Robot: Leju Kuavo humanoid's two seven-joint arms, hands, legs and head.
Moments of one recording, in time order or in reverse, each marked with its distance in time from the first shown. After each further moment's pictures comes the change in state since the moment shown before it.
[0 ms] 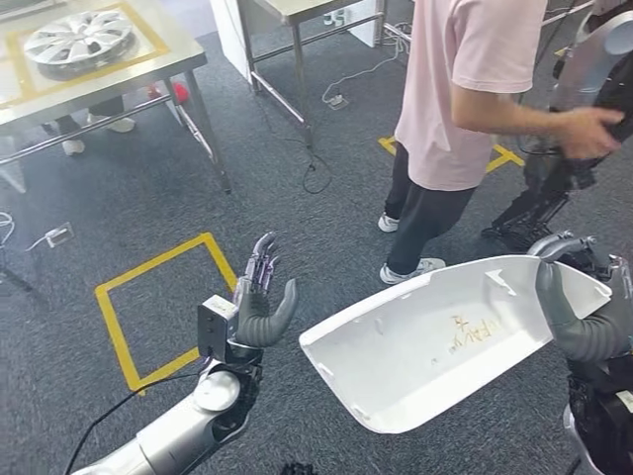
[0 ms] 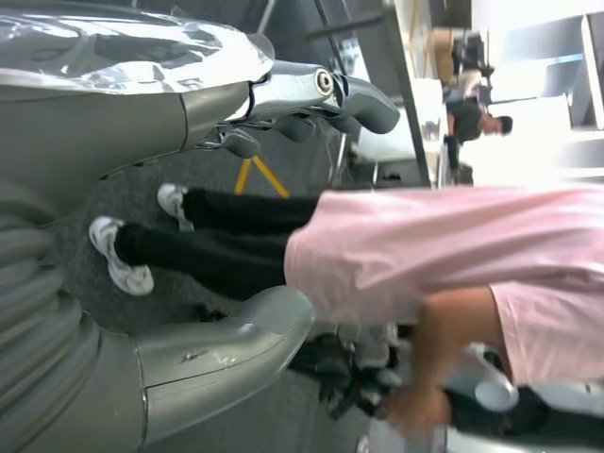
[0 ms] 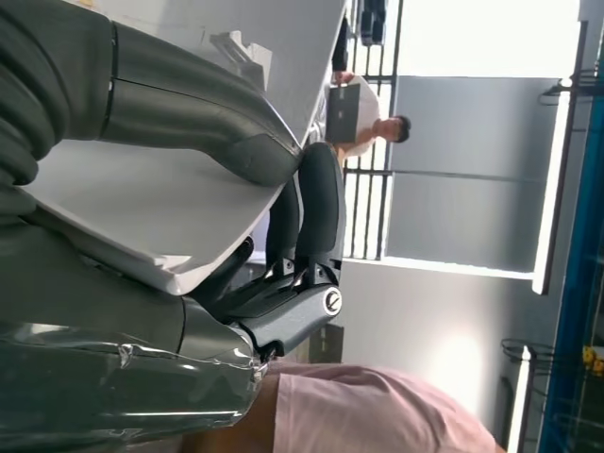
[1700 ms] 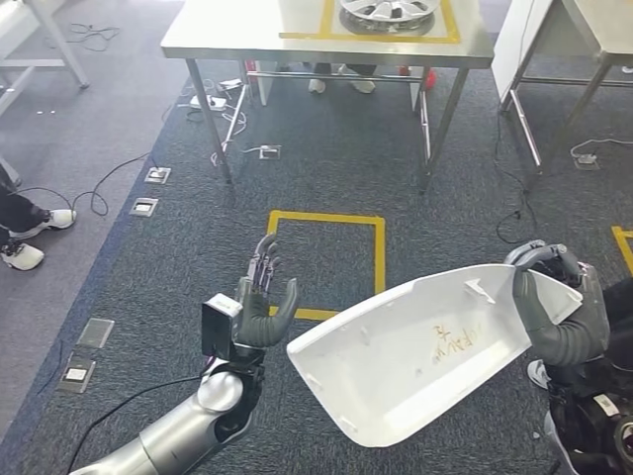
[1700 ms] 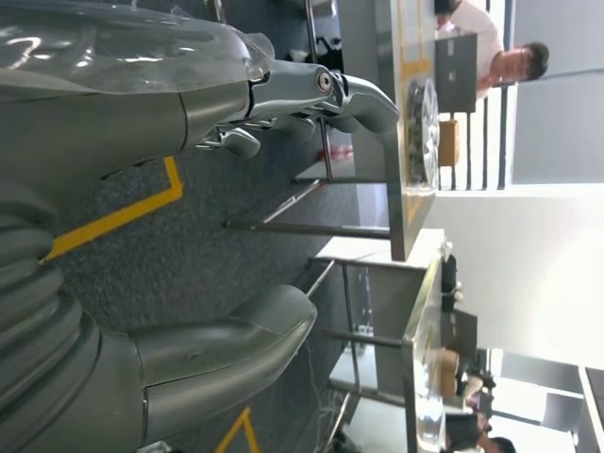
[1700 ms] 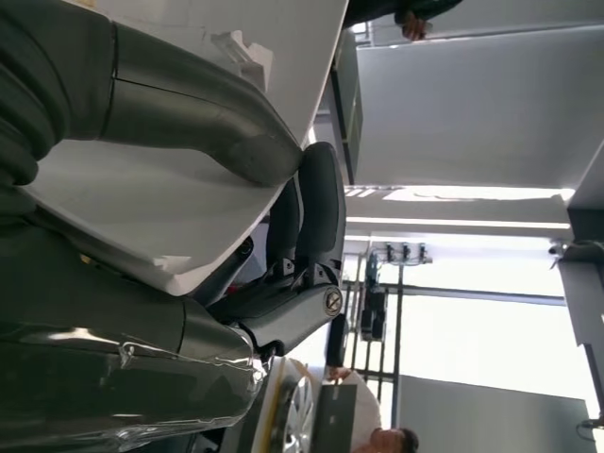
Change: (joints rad) left arm 0.004 -0.006 -0.001 -0.002 0.006 0.031 0.013; right arm 0.005 0.021 0.035 0.049 -0.031 0.032 0.024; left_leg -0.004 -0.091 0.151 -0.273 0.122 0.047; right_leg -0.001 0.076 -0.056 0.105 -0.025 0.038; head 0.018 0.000
